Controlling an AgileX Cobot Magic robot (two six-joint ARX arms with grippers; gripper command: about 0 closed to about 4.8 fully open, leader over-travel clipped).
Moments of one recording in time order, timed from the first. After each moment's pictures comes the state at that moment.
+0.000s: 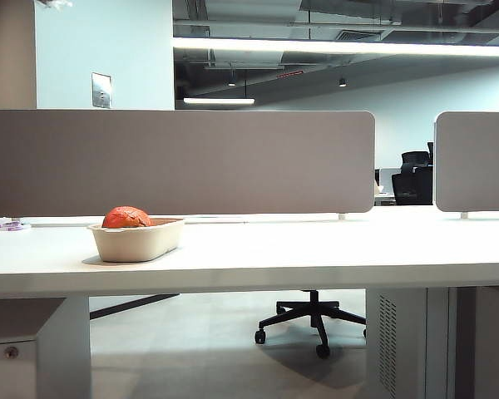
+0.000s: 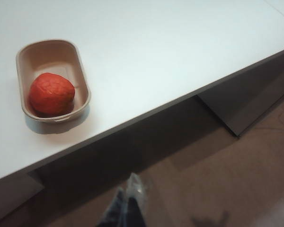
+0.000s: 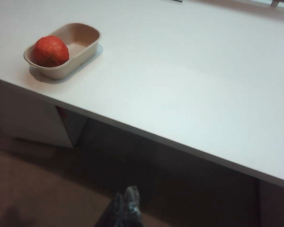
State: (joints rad) left arm -0.41 0.90 1.06 -0.70 0.11 -0.04; right arm 0.60 0.71 0.87 -0.56 0.16 0.02
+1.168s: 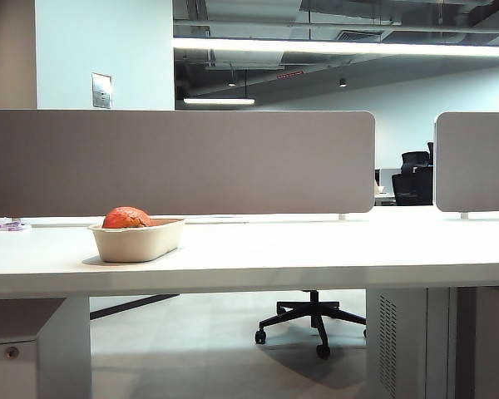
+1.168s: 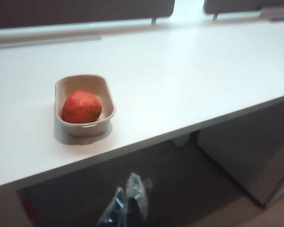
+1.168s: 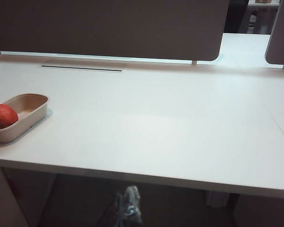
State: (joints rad) left arm -0.41 0.19 0.43 -0.42 0.01 -0.05; right arm 0.60 0.17 0.48 -0.36 0.39 0.03
